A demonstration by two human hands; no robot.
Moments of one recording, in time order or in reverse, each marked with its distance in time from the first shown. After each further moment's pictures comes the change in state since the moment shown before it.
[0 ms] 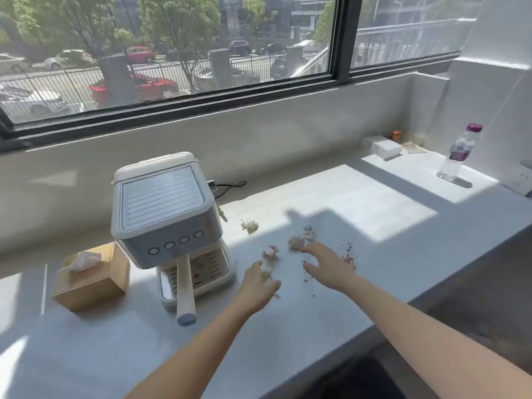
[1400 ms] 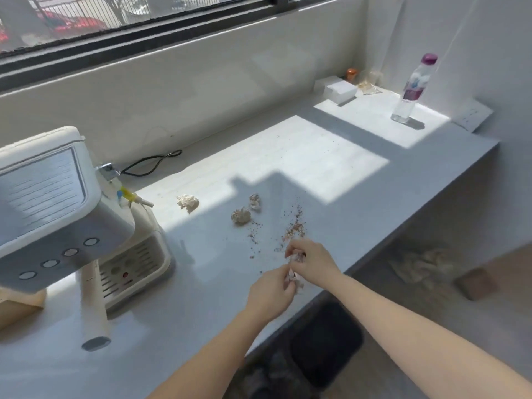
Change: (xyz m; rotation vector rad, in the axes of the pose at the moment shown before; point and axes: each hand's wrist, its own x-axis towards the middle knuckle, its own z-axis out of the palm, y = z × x) left_hand 0.018 0.043 0.143 0.338 -0.216 0.271; right_hand -0.029 0.105 0.007 0.286 0.082 0.162
